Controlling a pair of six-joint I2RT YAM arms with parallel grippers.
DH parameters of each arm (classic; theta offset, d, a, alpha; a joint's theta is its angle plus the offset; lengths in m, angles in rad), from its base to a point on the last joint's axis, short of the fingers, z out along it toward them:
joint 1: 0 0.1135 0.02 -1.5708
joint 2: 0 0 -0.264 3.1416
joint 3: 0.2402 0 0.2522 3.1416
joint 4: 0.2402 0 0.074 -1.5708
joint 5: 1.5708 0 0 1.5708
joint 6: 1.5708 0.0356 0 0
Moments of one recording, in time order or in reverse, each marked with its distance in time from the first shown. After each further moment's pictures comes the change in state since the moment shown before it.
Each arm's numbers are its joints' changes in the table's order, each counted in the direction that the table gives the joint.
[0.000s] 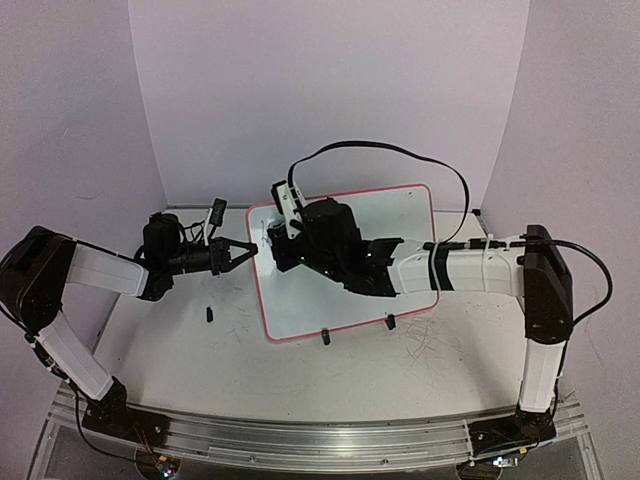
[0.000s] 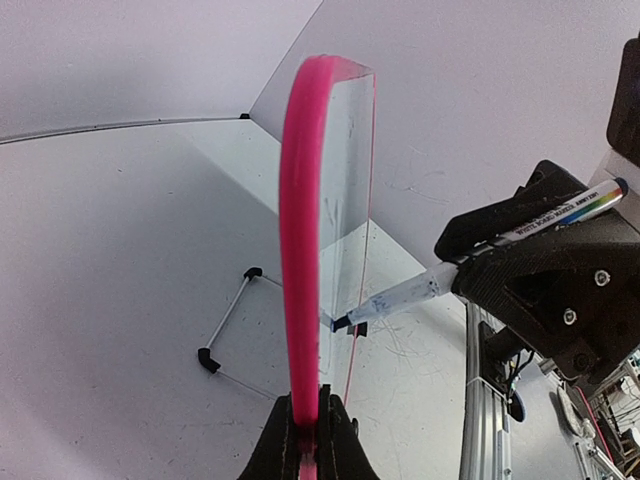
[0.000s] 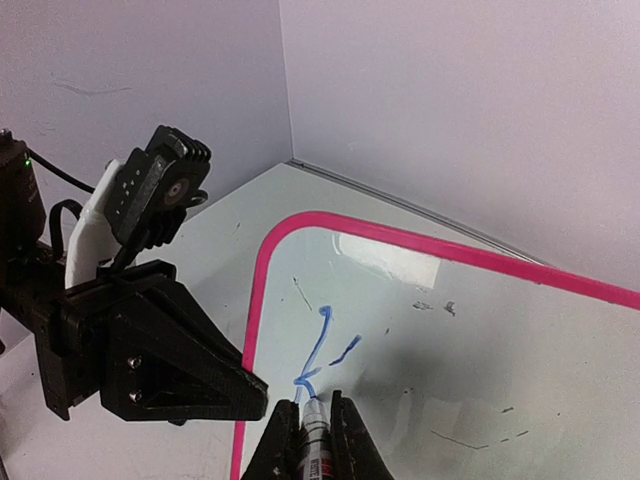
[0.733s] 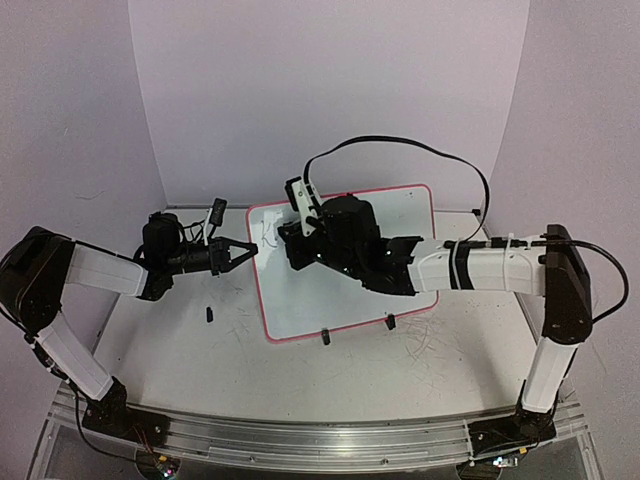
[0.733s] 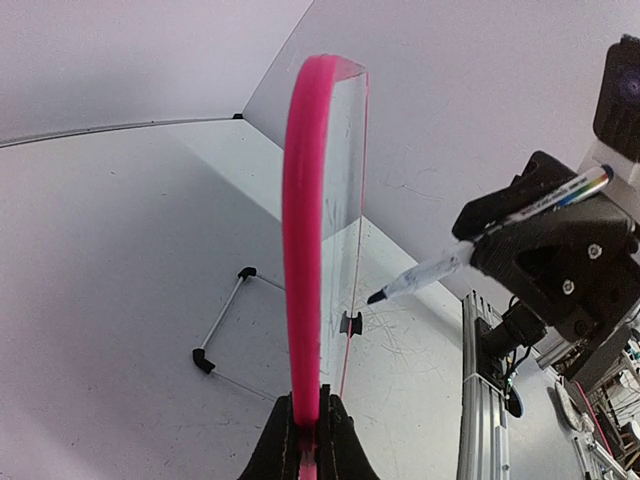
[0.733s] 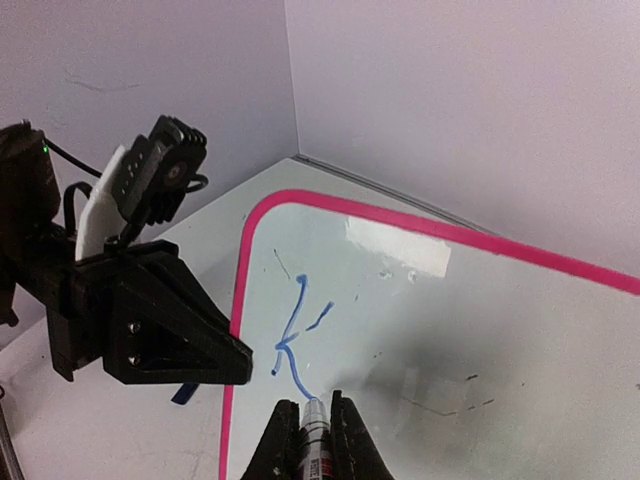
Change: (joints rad) left arm 0.000 -0.006 0.000 0.002 0.013 0.007; right arm -0.019 -0.098 -0.110 -0.016 -0.053 0.003
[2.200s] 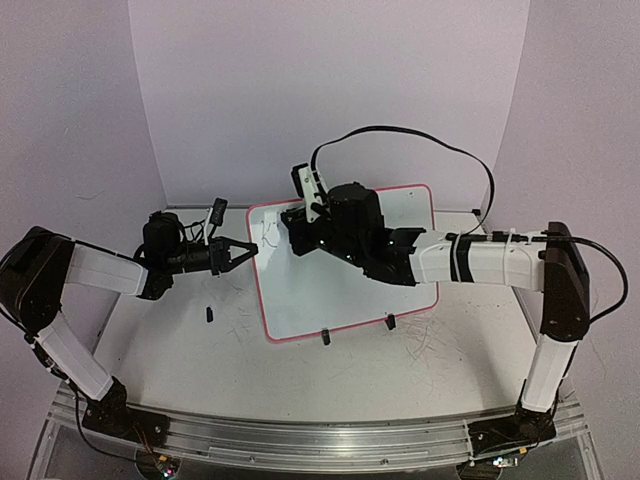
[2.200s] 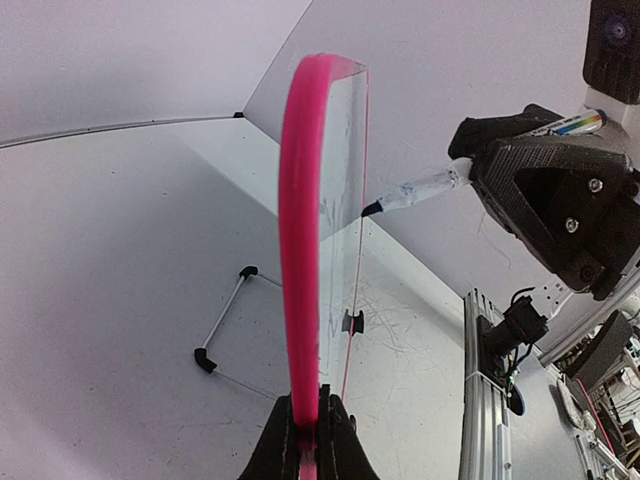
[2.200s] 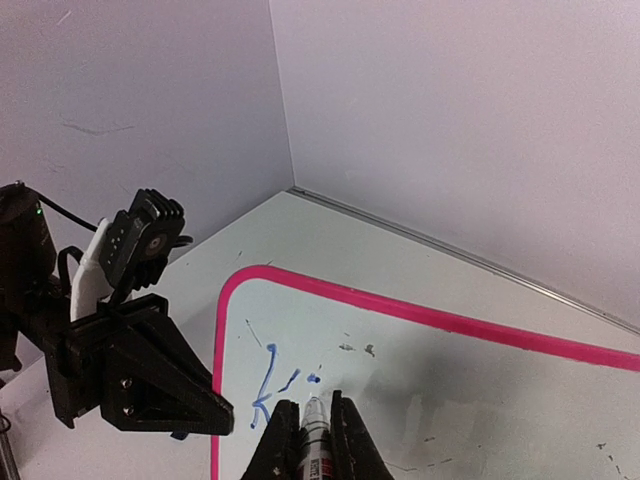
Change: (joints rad) left arm 0.000 0.000 0.006 0.016 0.001 0.013; right arm -0.039 0.011 0.048 -0.028 -0.034 0.004
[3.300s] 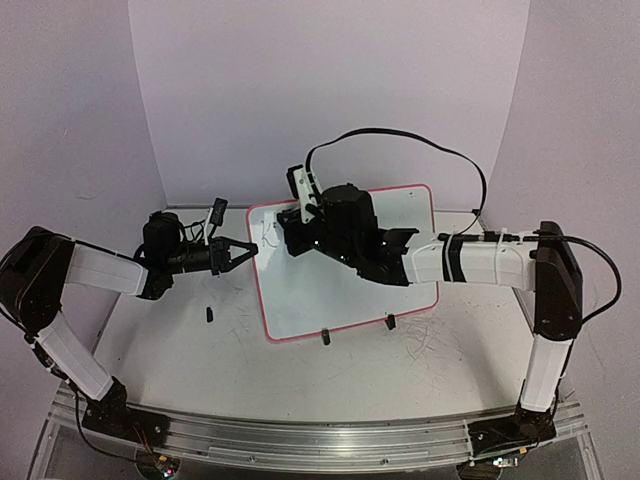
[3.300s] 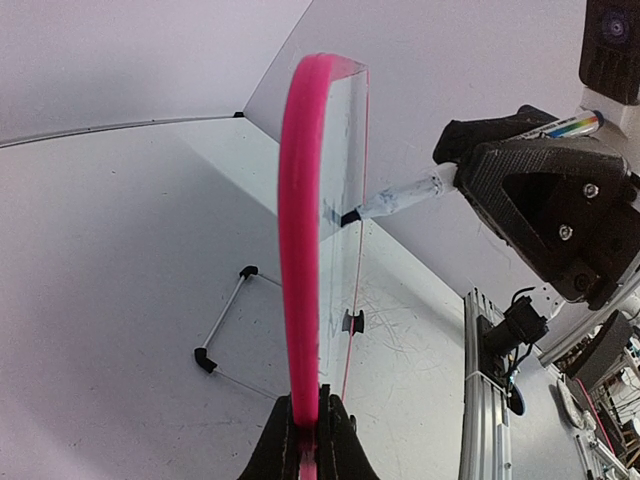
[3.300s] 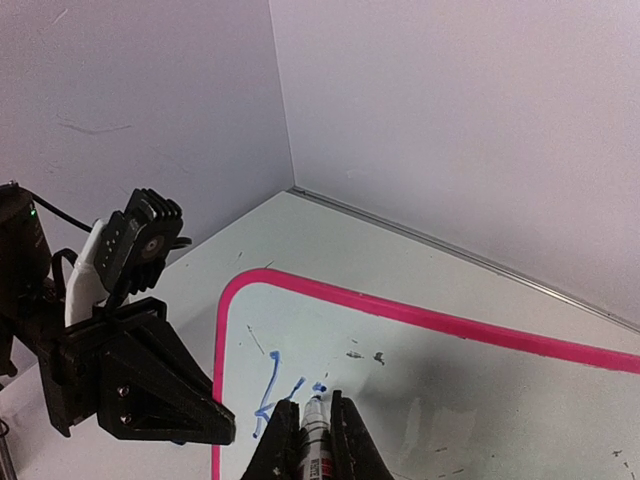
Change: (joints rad) left arm 0.000 0.000 0.001 0.002 0.001 0.000; right arm -0.002 0.033 0.027 -0.006 0.006 0.000
